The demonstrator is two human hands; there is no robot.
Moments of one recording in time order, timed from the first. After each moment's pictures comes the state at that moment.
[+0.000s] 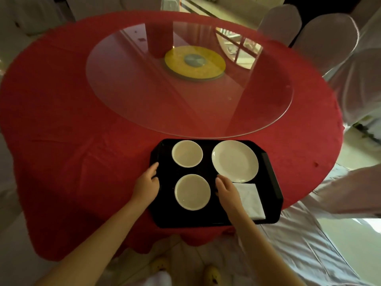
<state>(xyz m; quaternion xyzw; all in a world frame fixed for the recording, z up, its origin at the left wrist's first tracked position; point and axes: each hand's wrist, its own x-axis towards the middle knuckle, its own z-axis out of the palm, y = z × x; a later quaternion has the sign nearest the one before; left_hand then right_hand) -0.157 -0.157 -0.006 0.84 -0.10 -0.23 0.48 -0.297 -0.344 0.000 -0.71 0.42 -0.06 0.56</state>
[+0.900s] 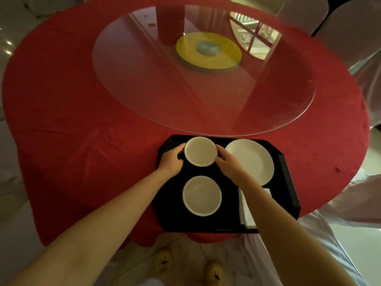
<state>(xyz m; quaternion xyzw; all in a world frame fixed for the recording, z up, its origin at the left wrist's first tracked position) -0.101 -0.223 -0.013 0.85 -0.19 -0.24 0.42 -0.199 -0.391 0.003 -0.82 0.27 0.06 0.49</state>
